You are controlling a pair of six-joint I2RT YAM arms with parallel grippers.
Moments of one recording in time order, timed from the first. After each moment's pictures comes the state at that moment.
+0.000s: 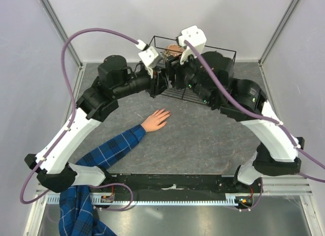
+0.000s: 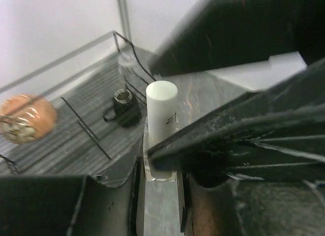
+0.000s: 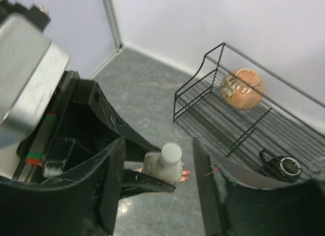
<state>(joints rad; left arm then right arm) -0.75 1.30 1.69 -0.47 0.32 0.03 1.13 1.61 2.36 -0.89 0.60 0.12</state>
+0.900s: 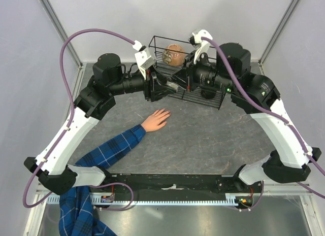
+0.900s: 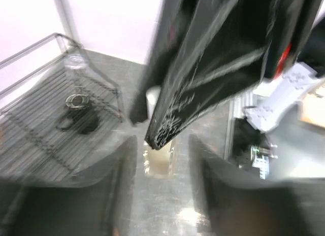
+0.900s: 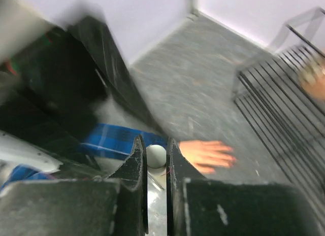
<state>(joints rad) -0.65 1.28 1.63 -0.43 0.67 -0.02 0.80 1.46 2.10 -0.84 -0.16 0.21</state>
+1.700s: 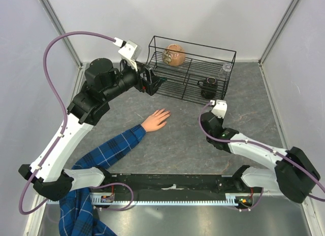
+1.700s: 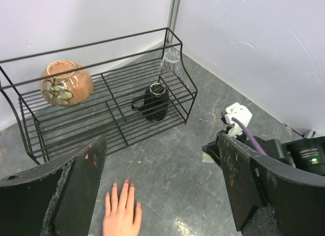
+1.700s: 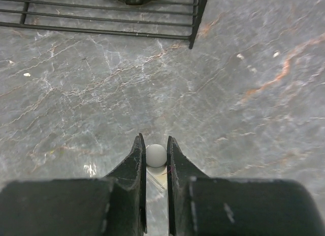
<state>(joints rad) -0.64 1.21 1.57 -0.42 0.19 -0.12 0.71 1.16 0.58 -0.17 0.77 0.59</state>
